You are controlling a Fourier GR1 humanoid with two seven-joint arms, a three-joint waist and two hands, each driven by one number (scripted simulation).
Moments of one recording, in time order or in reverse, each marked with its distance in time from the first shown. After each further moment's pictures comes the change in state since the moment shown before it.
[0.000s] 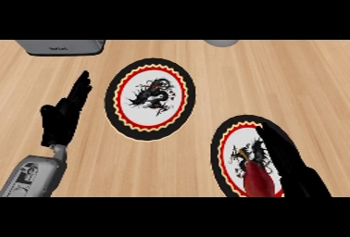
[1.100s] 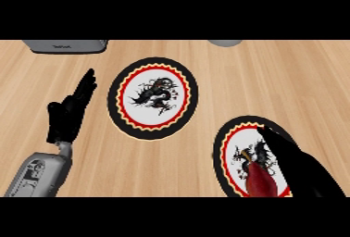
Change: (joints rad) left arm -0.021 -0.054 0.032 0.007 -0.057 -0.042 0.013; right arm -0.109 0.011 -0.114 0.068 -0.250 0.427 0.248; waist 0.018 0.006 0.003
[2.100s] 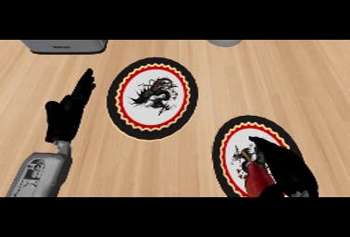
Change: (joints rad) left arm 0.001 -0.052 0.080 0.011 -0.060 -0.070 -0.002; right arm 0.041 0.144 -0.052 0.296 0.152 0.102 -0.175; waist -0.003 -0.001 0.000
